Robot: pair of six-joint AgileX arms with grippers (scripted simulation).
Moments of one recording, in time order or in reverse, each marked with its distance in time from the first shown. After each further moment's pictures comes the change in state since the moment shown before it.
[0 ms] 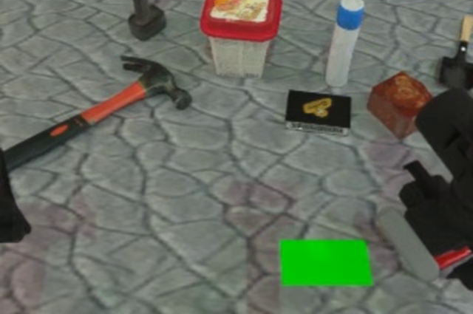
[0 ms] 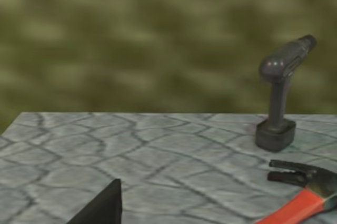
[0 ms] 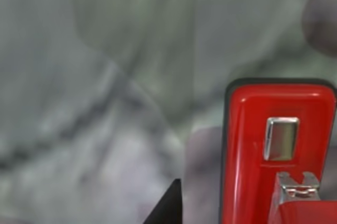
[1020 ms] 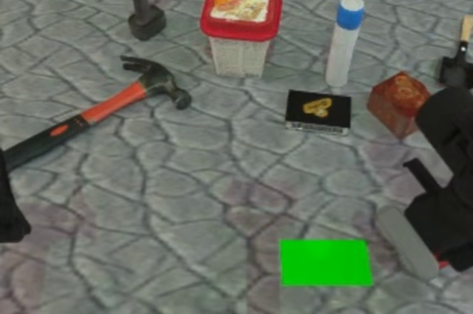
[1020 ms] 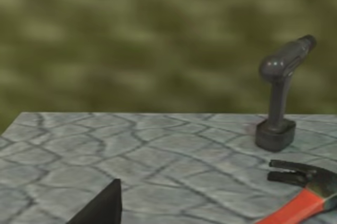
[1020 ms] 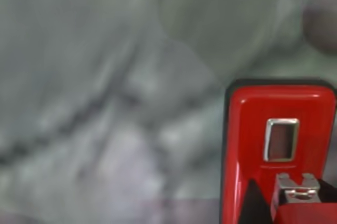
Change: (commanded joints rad) left arm 0.000 0.000 0.000 0.000 0.000 0.000; right arm -0.001 -0.007 0.014 -0.015 0.000 -0.002
